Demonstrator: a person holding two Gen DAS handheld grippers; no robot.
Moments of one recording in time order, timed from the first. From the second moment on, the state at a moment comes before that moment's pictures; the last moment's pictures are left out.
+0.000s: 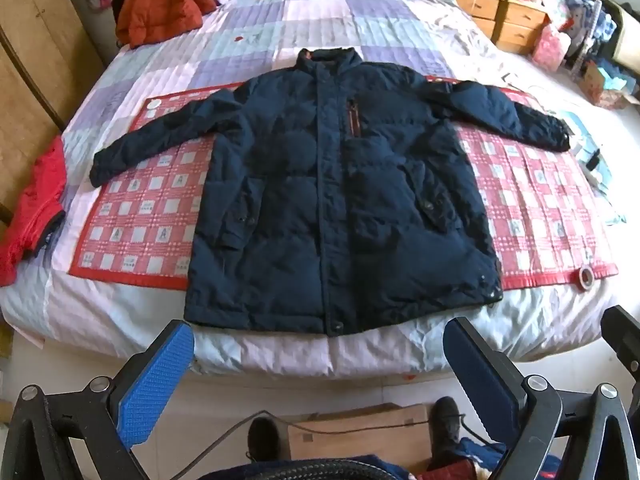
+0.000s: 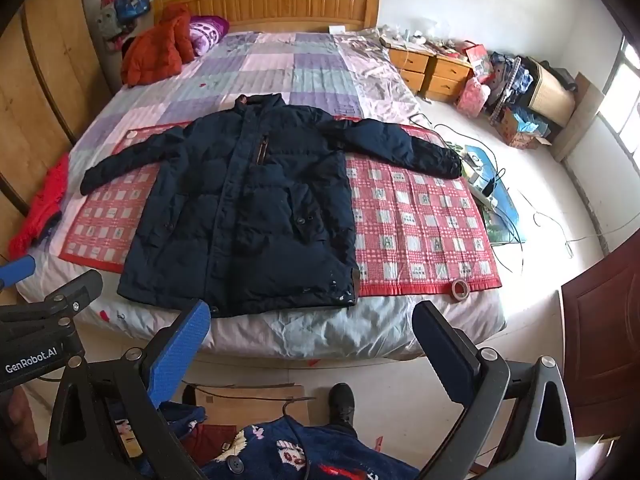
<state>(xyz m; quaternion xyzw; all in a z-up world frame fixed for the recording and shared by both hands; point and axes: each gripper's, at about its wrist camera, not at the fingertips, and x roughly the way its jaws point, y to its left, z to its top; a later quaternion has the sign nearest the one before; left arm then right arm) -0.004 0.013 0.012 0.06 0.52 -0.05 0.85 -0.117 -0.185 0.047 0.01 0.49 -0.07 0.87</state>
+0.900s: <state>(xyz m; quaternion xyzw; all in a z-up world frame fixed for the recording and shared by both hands) -0.008 0.007 0.008 0.06 0.52 -0.04 0.85 -0.107 -0.189 0.045 0.01 0.49 -0.07 0.87</state>
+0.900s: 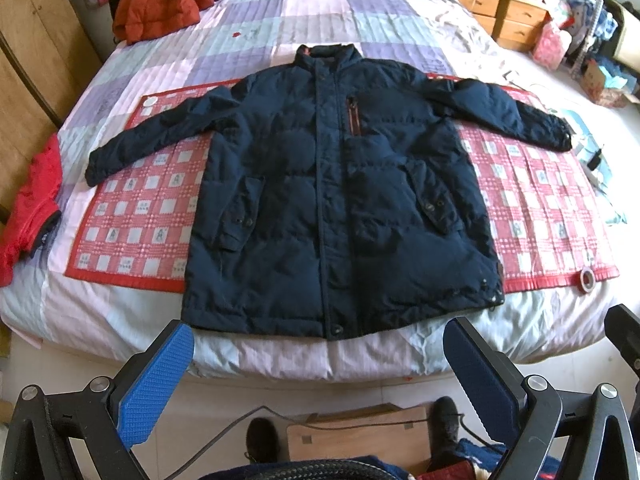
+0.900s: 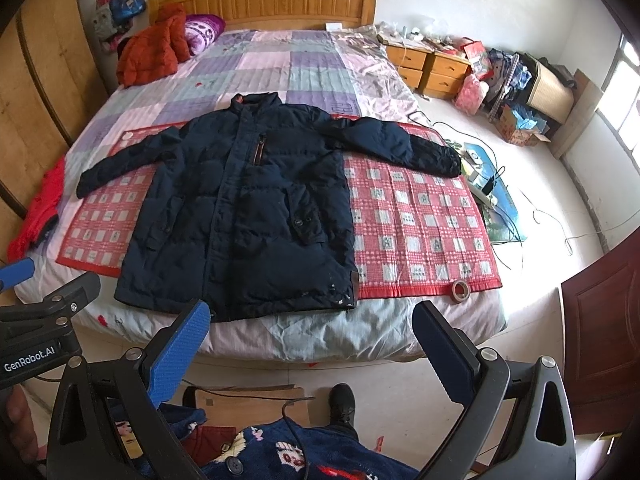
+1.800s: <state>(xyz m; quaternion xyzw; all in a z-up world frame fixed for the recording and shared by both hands) -0.007 0.006 0.006 0.06 0.52 -0.04 0.85 -0.093 -0.192 0.044 0.01 0.49 -0.07 0.87</state>
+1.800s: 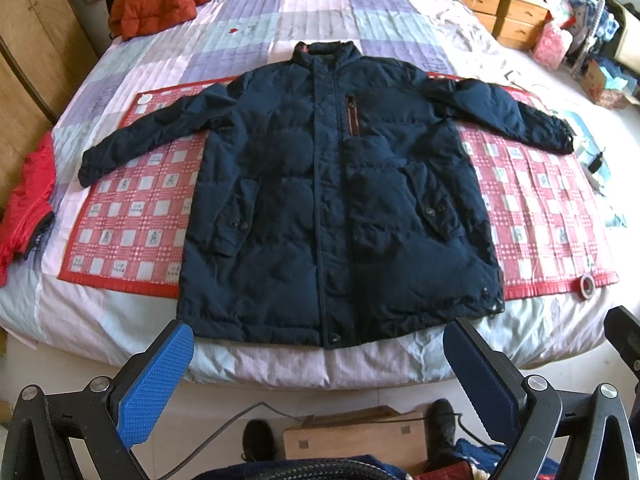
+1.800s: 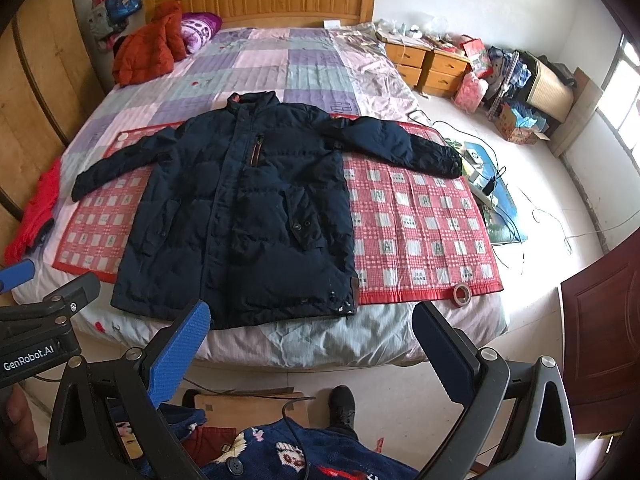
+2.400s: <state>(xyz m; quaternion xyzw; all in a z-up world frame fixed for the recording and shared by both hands) -0.008 0.008 0.008 0.06 0.53 -0.05 0.85 -0.086 -0.196 0.037 0.02 0.50 -0.07 0.86</state>
